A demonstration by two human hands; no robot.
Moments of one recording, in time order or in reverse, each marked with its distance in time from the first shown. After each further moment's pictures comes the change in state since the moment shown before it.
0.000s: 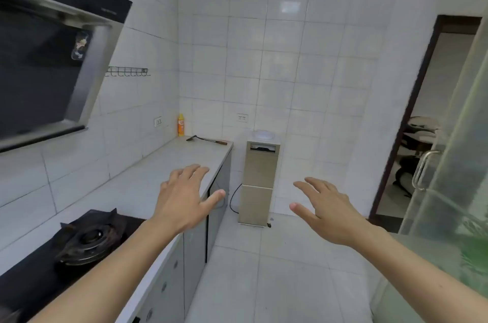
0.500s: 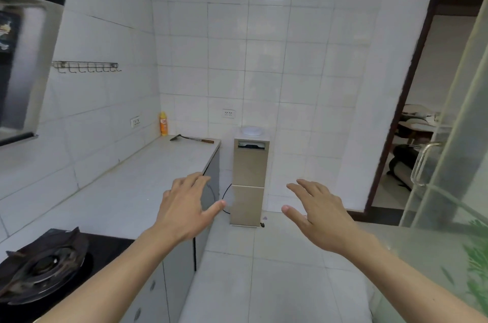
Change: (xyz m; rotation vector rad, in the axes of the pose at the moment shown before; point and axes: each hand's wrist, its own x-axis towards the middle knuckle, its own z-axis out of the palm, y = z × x) left_hand 0.091 0.035 0.089 0.001 -0.078 0.040; right_hand 0.077 0.076 0.041 0.024 0.057 0.010
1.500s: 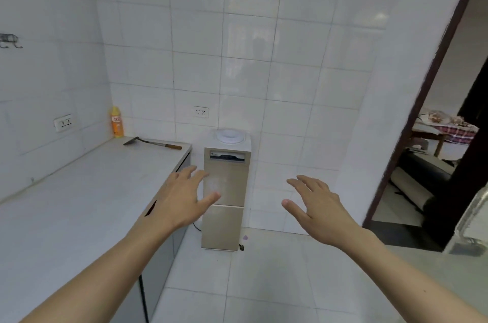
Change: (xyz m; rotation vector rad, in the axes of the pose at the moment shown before) left_hand 0.395 0.022 0.213 -0.058 -0.087 -0.018; right_hand 0.349 0.243 0.086 0.026 -0.026 0.061
